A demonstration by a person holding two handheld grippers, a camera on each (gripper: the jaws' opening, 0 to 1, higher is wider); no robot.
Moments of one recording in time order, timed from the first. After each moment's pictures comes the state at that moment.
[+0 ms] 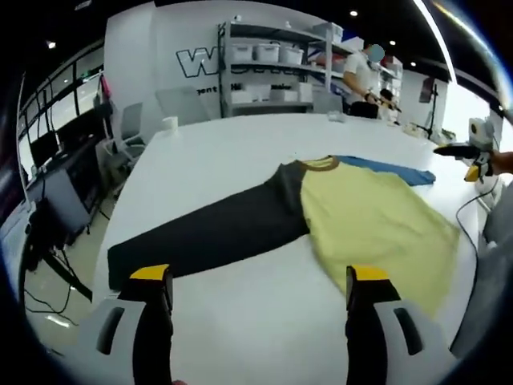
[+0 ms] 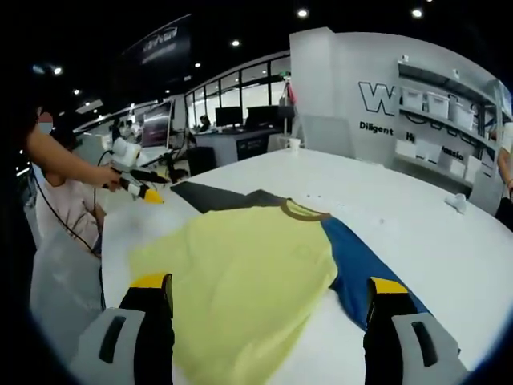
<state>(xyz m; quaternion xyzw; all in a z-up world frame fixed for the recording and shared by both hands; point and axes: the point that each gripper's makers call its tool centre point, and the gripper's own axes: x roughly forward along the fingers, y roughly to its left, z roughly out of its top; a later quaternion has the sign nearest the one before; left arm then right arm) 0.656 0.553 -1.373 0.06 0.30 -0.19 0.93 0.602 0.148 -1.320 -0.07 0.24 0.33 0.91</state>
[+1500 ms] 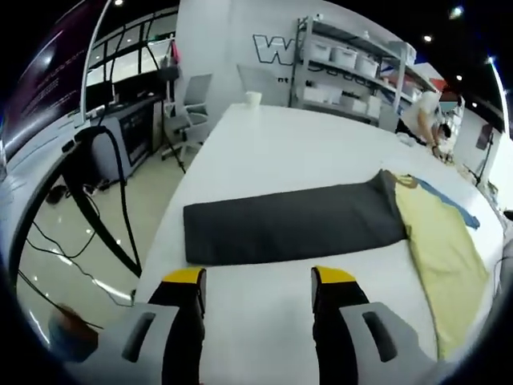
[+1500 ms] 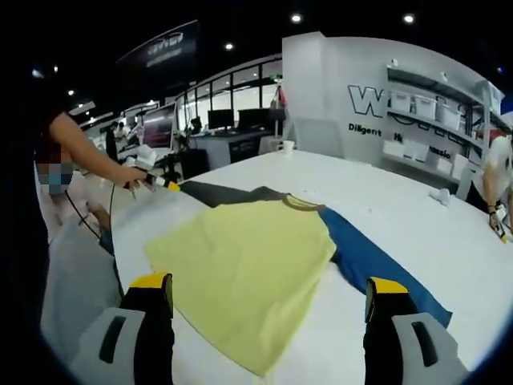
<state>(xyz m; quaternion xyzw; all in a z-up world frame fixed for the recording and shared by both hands) 0.695 0.674 -1.409 -0.03 0.33 -0.04 0.94 0.537 0.132 -1.309 -0.06 0.24 0.29 0.92</state>
